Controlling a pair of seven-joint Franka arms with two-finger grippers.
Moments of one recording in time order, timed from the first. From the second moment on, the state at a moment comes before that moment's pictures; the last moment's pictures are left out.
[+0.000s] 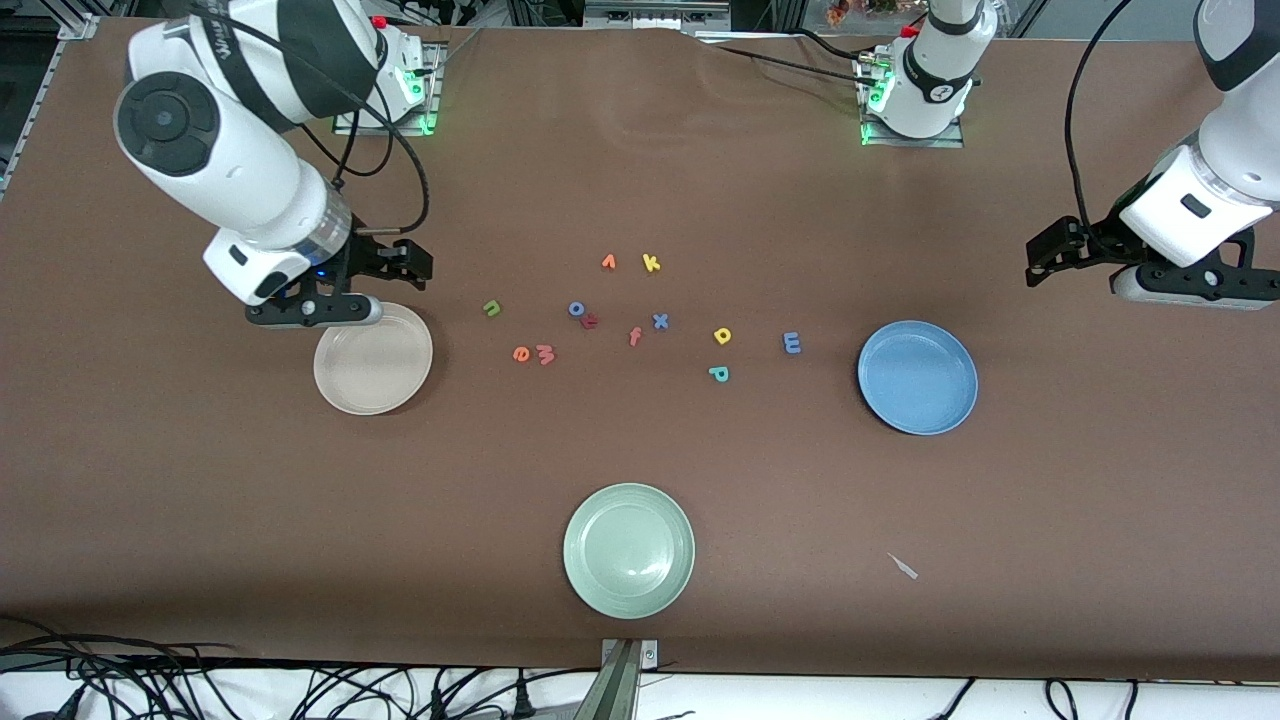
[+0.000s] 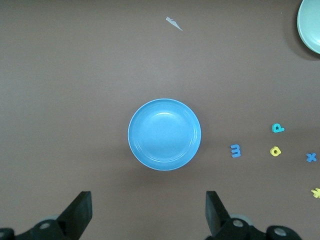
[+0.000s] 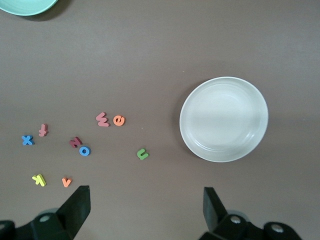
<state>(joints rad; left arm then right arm) 0.01 0.00 -0.08 -1.72 -0.02 1.73 -0.01 0.24 0.16 0.15 -1.71 0.03 1.80 0.35</state>
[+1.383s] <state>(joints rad) -0.08 0.16 -0.14 -1.65 -0.02 1.57 -0.04 0.24 0.16 0.27 -2.04 -0.03 2.15 0.56</state>
